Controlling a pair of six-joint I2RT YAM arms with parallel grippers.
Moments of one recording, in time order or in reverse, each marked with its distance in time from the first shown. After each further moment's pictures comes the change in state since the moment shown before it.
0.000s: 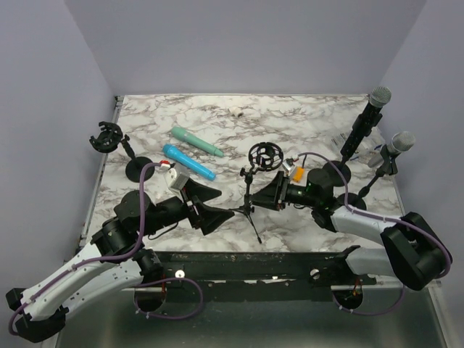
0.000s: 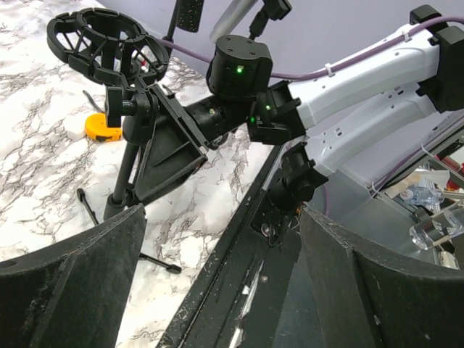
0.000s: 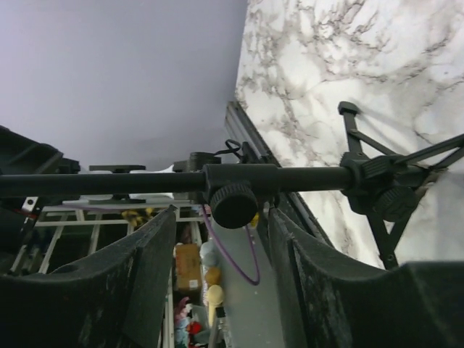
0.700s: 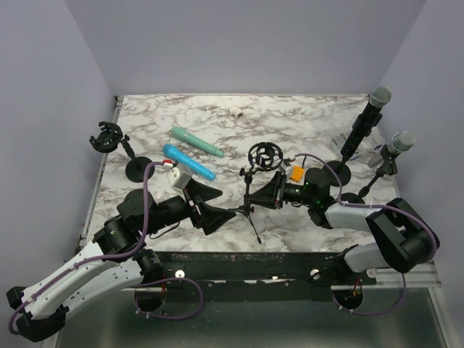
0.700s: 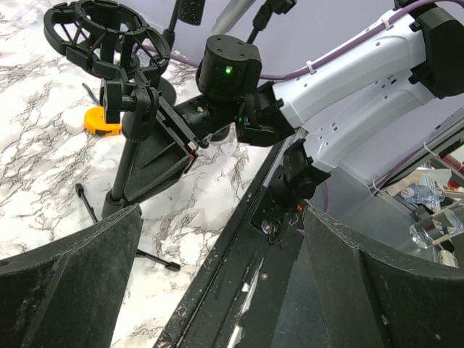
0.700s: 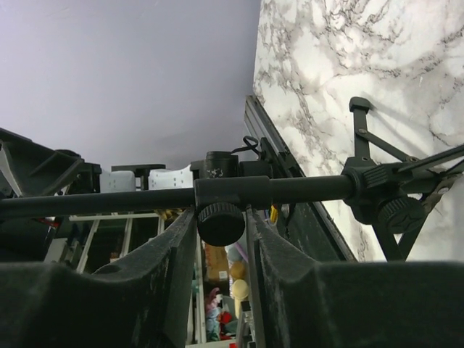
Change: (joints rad) left arm -0.001 0.018 0.000 -0.001 0.008 -0.007; right arm -0.022 0.160 0.000 0.208 -0.069 0.148
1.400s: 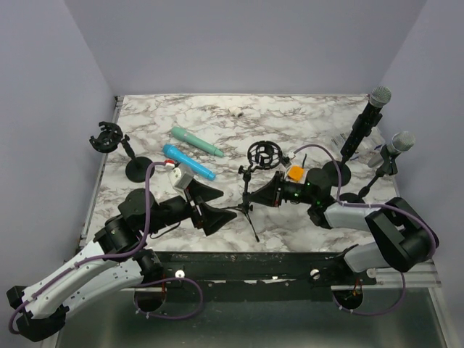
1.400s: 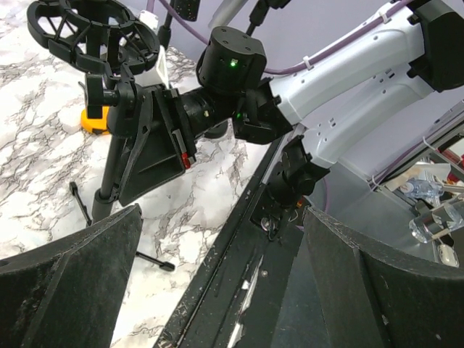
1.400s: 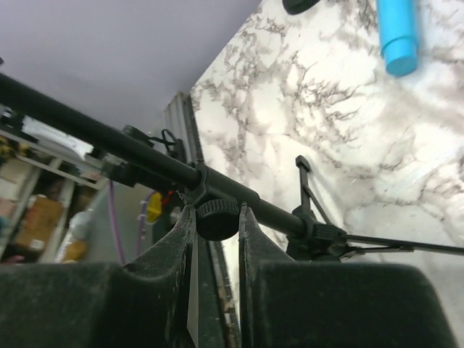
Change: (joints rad) left arm 0.000 0.007 0.000 0.002 0.016 0.007; right arm 0.005 0.024 0.004 0.121 -0.014 -0.544
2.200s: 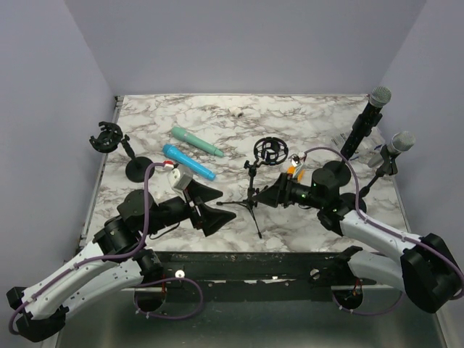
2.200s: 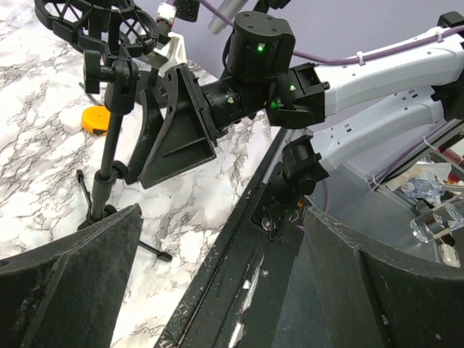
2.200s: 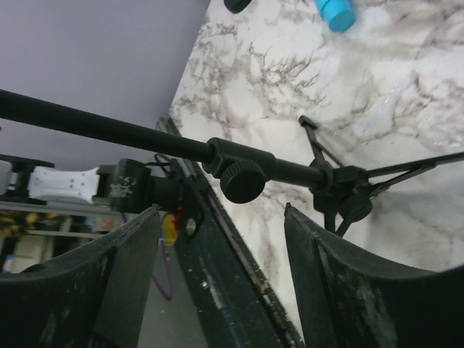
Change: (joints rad) left arm 0.000 -0.012 -0.006 0.000 -0.001 0.011; right arm 0.022 -0.346 0.029 -0.540 0.221 -0.014
